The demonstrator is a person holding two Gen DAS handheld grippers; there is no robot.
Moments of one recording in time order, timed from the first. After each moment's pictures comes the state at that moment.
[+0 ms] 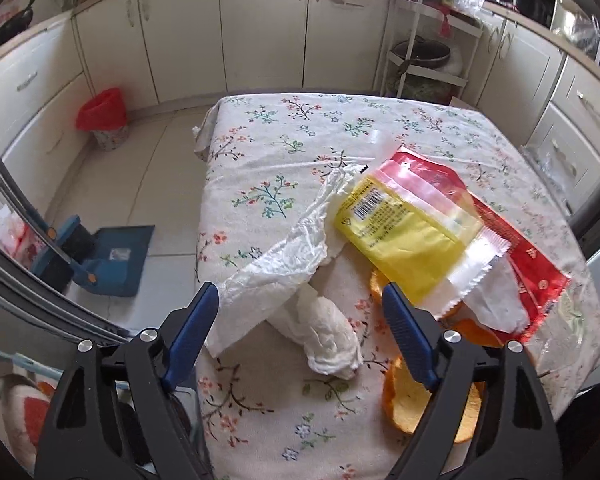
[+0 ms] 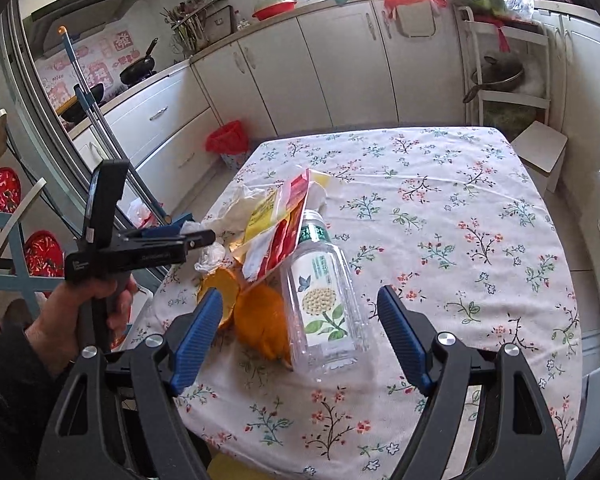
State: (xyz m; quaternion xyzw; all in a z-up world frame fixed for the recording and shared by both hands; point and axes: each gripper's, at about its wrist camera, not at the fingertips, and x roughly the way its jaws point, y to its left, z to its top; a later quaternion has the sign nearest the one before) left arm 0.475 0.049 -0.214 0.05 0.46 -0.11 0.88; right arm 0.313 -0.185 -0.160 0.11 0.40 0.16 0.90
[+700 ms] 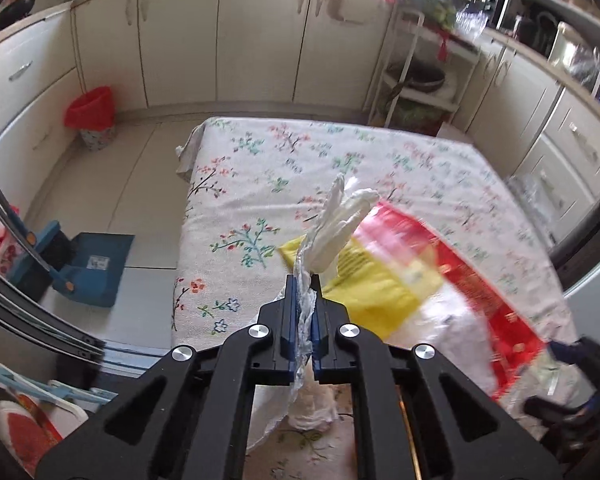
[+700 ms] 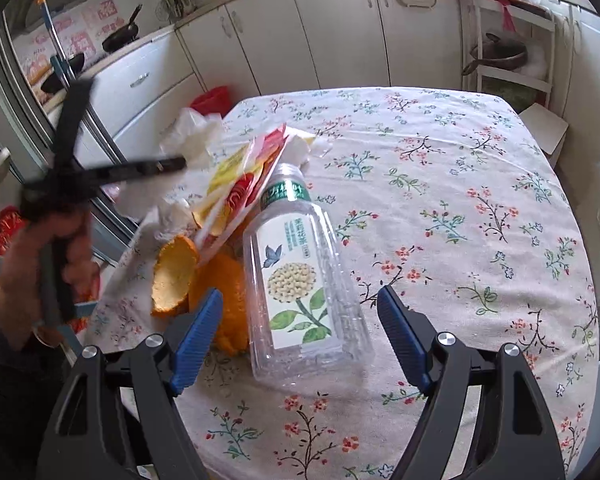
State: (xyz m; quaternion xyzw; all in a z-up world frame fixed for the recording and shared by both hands) left arm 0.502 0.047 -0.199 -0.02 0.44 -0.14 0.88; right arm 0.336 -0.171 -0.194 0.08 0.45 0.14 0.88
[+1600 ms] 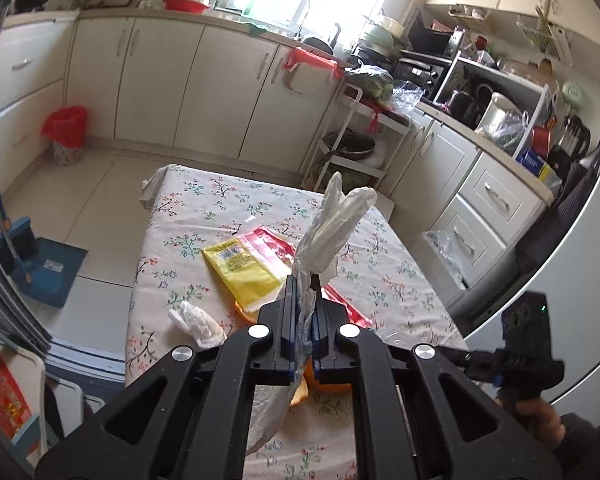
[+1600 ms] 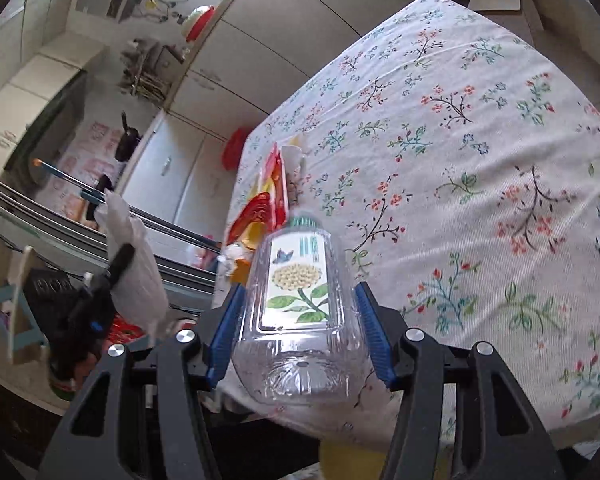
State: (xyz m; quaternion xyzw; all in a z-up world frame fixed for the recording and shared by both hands) left arm 0.369 0.050 -0.122 -0.11 0.34 -0.22 0.91; right arm 0.288 -0.258 -0.195 0.39 0.44 0.18 0.79
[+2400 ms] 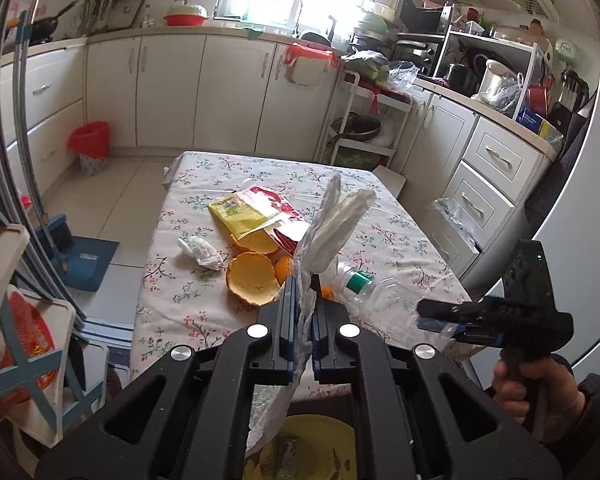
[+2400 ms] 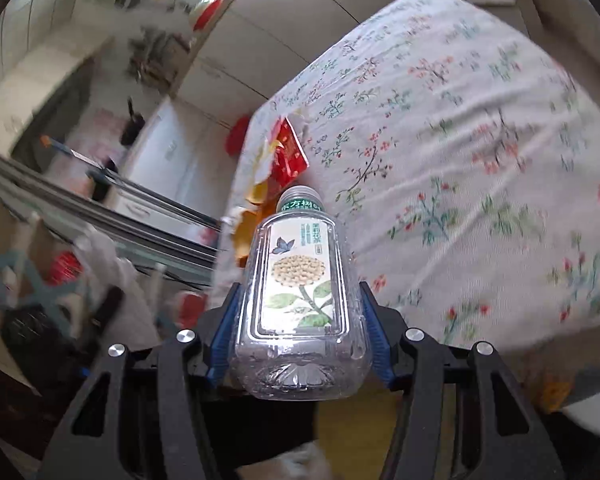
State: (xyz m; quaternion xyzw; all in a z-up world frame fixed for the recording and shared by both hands) left arm 0.247 0.025 -0.113 -0.06 0.34 -0.18 0.92; right arm 0.232 -0.259 -0.205 0.42 0.44 0.20 0.77
